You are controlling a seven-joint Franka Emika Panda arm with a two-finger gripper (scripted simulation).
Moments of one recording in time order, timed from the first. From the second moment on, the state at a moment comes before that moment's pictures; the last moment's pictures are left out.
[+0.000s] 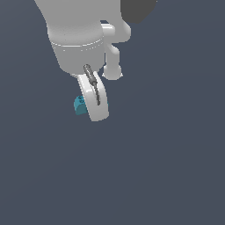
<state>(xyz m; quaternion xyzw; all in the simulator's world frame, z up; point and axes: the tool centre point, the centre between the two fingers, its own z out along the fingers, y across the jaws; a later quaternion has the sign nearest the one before) 0.081 -0.059 0.375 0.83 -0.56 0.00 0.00</state>
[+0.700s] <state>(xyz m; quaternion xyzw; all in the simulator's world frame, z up) 0.103 -0.057 0.423 0.83 -0.56 0.00 0.00</state>
